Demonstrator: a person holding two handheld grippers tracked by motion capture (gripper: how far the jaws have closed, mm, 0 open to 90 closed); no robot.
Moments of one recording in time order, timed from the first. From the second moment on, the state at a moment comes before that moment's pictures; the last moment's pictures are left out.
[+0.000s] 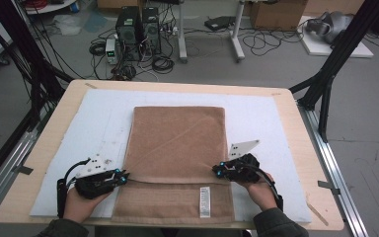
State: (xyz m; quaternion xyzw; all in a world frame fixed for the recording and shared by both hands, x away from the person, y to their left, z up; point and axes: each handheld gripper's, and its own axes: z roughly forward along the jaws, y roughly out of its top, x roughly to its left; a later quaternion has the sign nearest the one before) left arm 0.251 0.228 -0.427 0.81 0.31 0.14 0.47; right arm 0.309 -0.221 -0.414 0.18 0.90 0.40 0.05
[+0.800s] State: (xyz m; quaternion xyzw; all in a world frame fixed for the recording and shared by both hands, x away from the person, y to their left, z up) left arm 0.238 0.212 -0.445 0.85 0.29 0.11 0.43; right arm 0.279 -0.234 -0.433 0.16 0.92 0.36 0.03
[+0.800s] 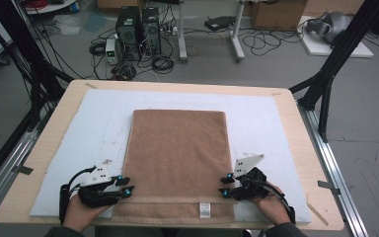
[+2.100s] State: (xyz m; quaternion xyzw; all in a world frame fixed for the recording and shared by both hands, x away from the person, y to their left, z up) left arm 0.233 0.210 -0.436 0.84 0.28 0.13 0.44; right arm 0.272 -0.233 -0.419 0.16 0.90 0.40 0.04
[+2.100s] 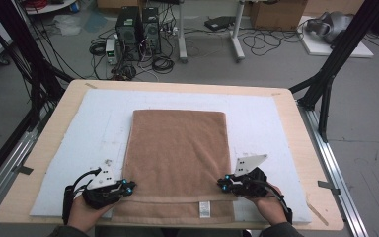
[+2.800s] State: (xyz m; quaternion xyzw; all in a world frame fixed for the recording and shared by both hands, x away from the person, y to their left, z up) left arm 0.177 0.225 -0.415 0.83 0.28 0.13 0.47; right arm 0.221 -0.245 -0.394 0.12 0.89 0.44 0.03
